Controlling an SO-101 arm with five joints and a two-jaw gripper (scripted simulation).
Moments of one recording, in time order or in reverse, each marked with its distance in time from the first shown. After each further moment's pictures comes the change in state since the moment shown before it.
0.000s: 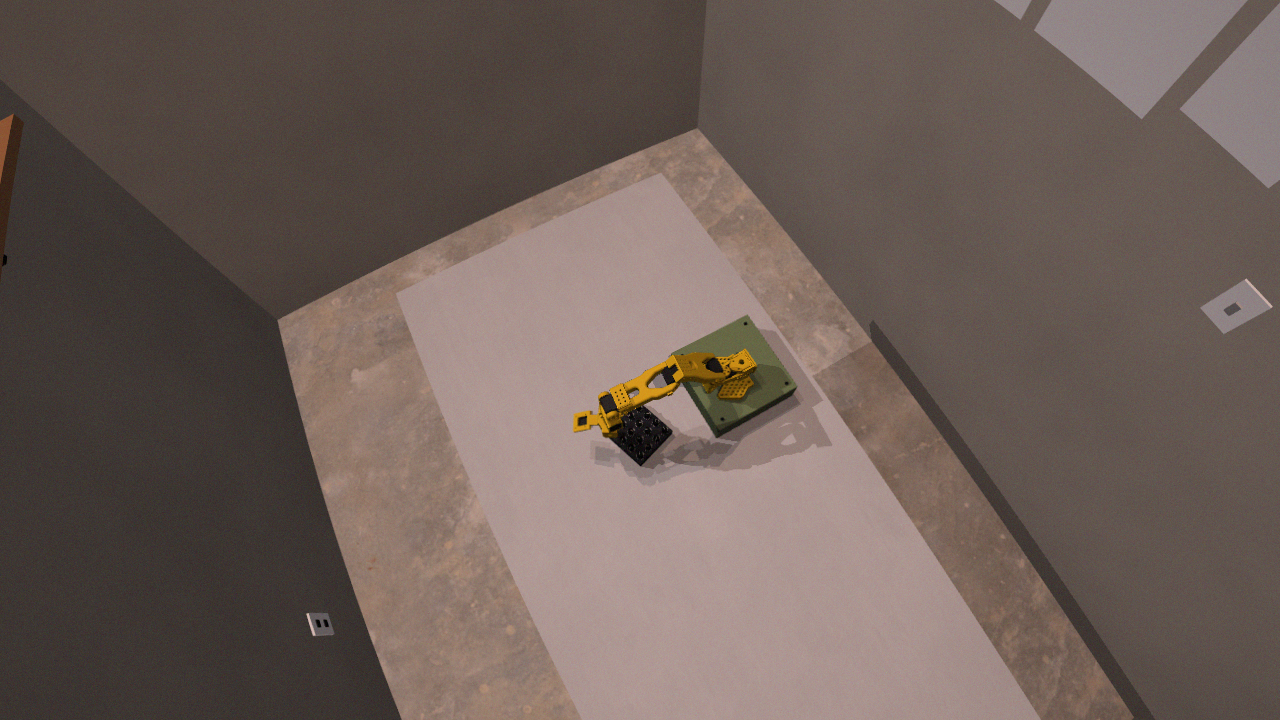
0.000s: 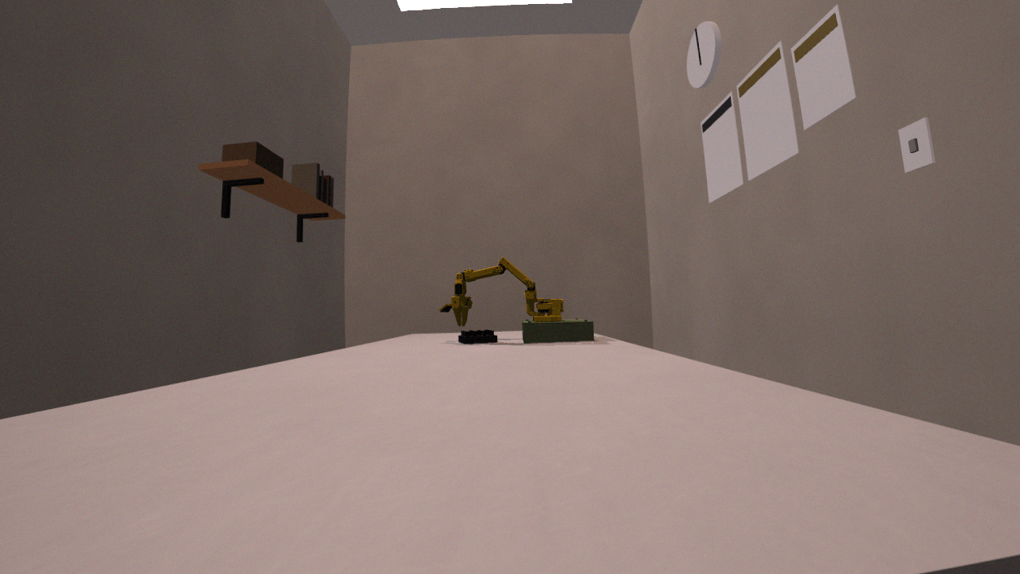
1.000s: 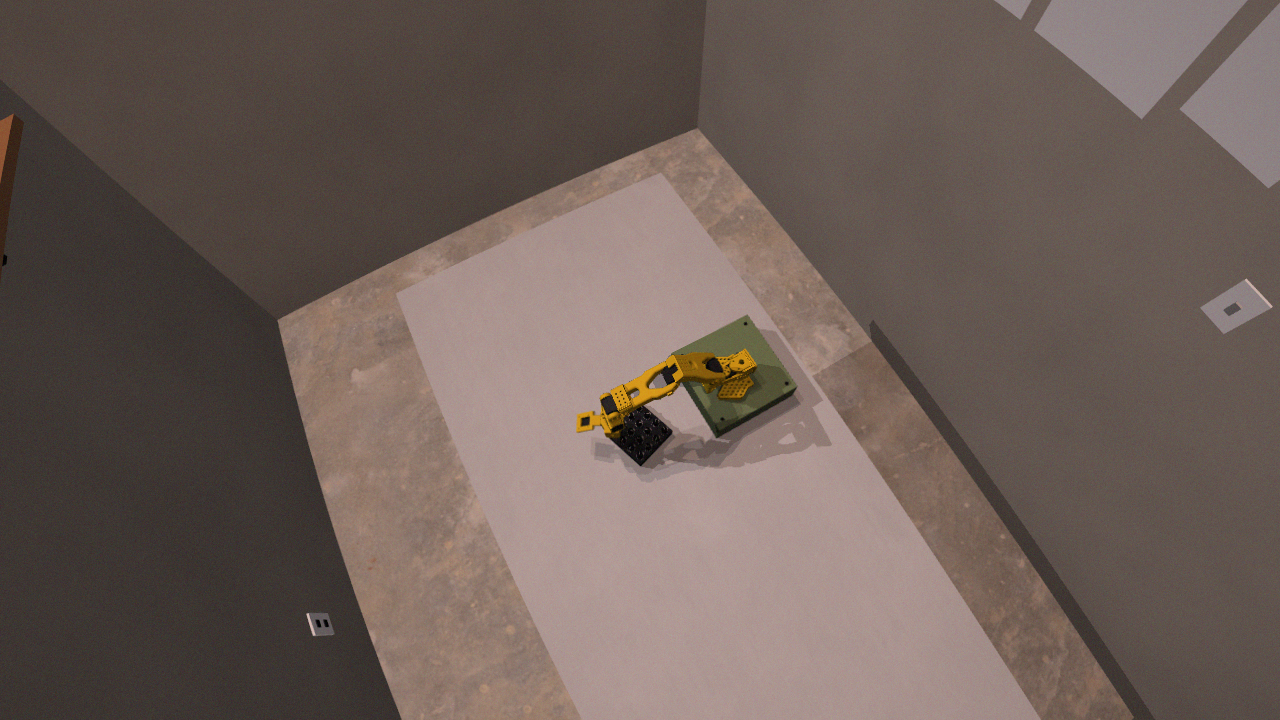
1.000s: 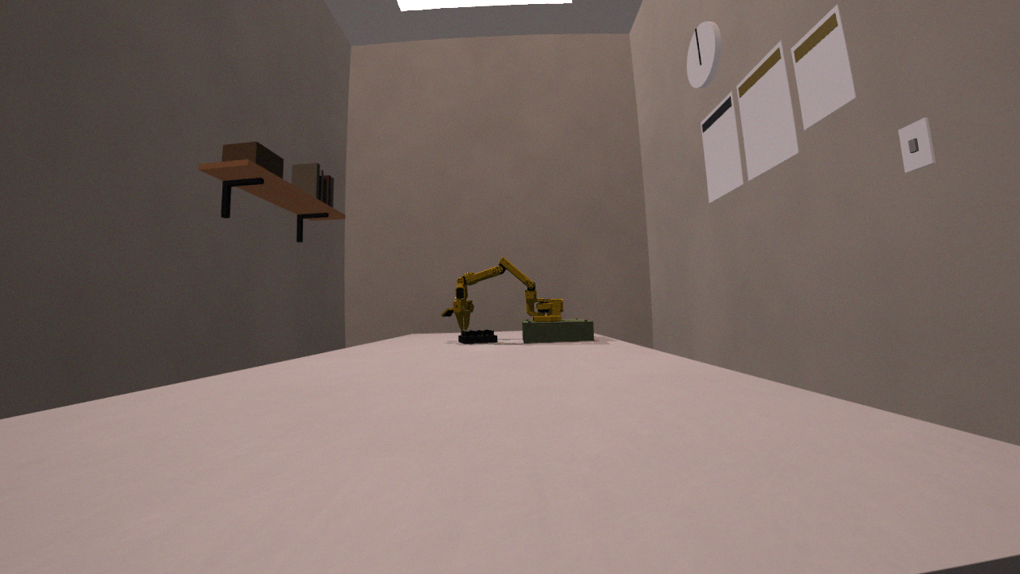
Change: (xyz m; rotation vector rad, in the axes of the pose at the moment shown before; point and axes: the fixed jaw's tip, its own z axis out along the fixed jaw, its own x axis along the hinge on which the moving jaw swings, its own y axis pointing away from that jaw) arm 0.006 -0.004 0.014 0.012 0.027 0.005
